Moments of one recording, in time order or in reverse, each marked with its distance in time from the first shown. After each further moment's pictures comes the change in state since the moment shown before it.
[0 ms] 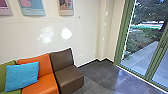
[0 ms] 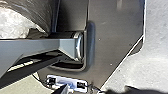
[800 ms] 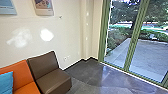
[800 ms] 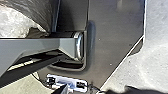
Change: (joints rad) left arm 0.000 0.005 0.000 0.000 0.001 0.000; right arm 0.000 0.000 0.000 -0.008 0.000 0.000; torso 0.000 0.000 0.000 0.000
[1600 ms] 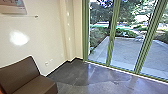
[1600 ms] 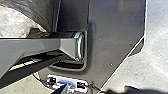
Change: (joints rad) left arm 0.000 0.000 0.000 0.000 0.003 0.000; right arm 0.000 0.003 0.000 0.000 0.000 0.000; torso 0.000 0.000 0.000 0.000
